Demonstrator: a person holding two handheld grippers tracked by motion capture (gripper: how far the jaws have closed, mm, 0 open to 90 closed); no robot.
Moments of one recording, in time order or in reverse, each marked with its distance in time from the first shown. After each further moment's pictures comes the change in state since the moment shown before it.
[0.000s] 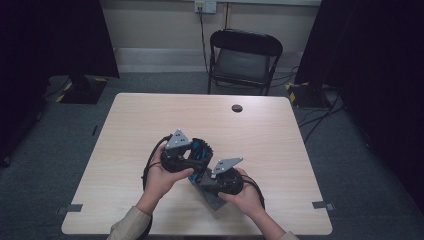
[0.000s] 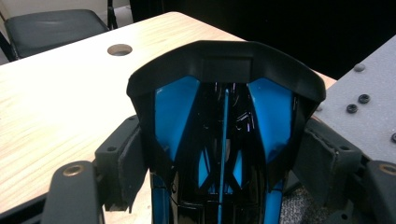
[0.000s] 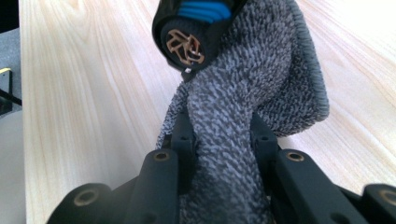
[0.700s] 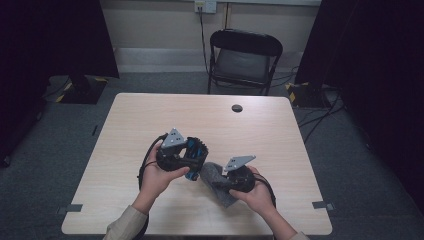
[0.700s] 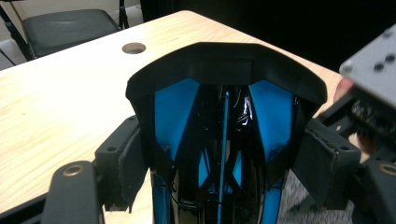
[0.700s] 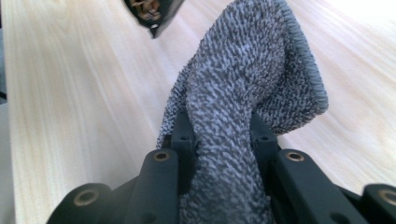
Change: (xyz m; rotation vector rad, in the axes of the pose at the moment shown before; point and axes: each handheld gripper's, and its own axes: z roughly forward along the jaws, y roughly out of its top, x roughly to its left) left arm 0.008 -0.003 -0.006 0.013 0.036 0.003; right arm -0.017 -0.013 -0.025 0.004 -0.044 0.025
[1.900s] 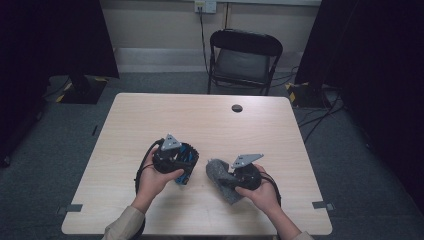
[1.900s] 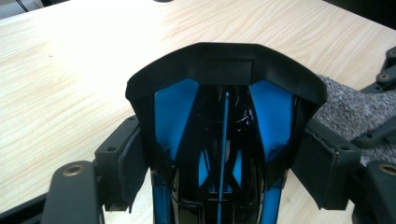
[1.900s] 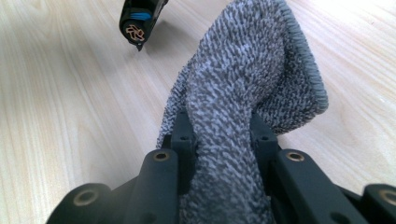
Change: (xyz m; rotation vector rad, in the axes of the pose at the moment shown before) left arm 0.022 -0.032 0.016 0.122 0.089 -0.025; right arm -0.014 -0.009 -0.009 -0.017 -0.028 0.043
